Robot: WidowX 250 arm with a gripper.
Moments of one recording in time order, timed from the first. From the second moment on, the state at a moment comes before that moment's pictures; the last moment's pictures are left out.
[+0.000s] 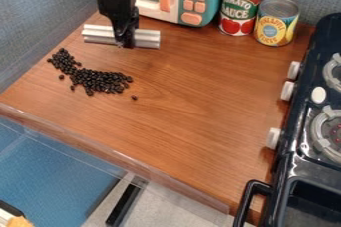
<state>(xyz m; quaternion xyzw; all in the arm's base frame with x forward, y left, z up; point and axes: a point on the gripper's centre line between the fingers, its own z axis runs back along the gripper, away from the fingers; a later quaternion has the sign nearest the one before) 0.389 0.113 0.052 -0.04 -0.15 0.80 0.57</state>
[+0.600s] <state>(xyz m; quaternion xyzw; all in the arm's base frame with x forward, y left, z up) 0.397 0.138 0.028 -0.03 -0.11 0.82 0.56</state>
